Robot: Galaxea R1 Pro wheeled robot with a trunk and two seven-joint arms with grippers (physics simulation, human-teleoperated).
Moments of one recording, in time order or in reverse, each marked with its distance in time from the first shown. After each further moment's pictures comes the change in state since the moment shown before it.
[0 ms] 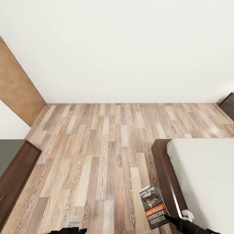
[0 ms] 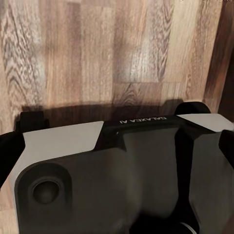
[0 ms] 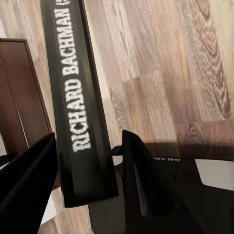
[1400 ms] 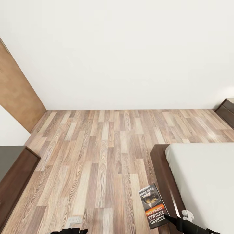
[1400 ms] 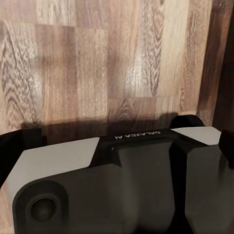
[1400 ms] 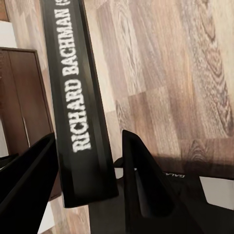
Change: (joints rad) left arm 0.005 -0.008 0.002 0.001 0.002 0.000 0.002; right arm 0.000 0.001 0.000 0.000 0.000 -0.003 0.000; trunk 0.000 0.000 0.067
